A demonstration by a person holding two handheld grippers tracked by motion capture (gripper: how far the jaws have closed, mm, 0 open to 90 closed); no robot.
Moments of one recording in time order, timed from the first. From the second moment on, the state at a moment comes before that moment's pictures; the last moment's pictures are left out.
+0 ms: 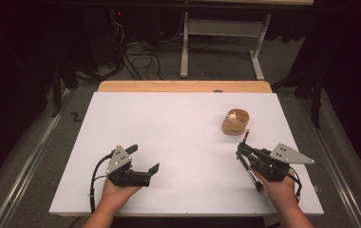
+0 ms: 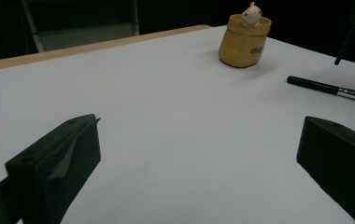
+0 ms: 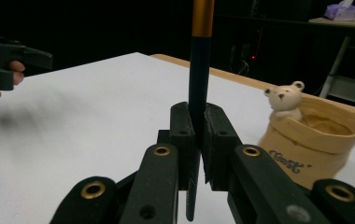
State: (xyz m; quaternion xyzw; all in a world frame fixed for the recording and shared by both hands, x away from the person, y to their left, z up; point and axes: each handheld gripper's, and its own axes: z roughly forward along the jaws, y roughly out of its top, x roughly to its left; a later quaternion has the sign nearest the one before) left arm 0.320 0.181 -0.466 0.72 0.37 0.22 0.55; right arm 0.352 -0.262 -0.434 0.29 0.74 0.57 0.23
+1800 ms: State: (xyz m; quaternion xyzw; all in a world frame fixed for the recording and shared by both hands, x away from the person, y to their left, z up) left arm 0.318 0.187 -0.466 0.72 0.36 0.21 0.55; right arm 0.425 -0.274 -0.410 0.38 0.68 0.57 0.27
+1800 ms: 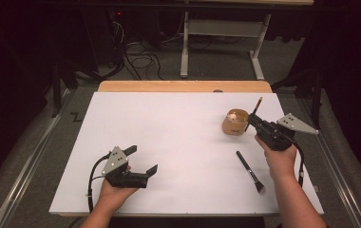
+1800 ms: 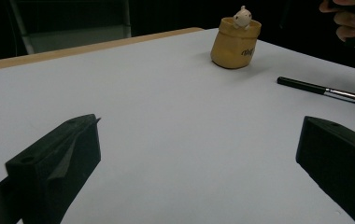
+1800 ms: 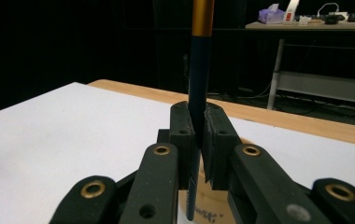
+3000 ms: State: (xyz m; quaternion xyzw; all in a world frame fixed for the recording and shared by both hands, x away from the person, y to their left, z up) left arm 0.316 0.191 -0.466 0.72 0.35 0.21 0.56; right arm 0.482 -0.269 -0.407 0.42 0.67 0.54 0.28
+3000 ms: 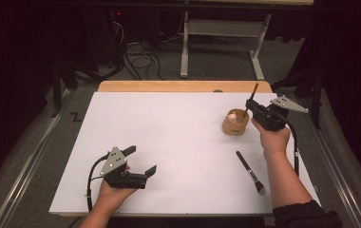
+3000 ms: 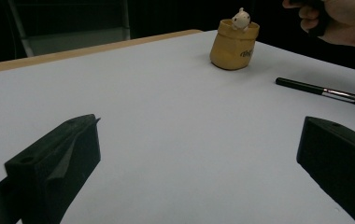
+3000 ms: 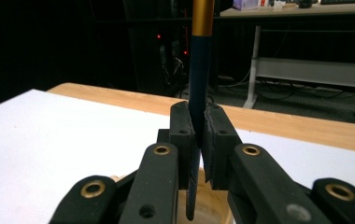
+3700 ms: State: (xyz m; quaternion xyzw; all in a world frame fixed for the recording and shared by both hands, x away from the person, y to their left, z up) left arm 0.316 0.190 -0.467 0.72 0.35 0.21 0.56; right arm 0.481 -0.266 -0.435 0.44 0.69 0.52 0.27
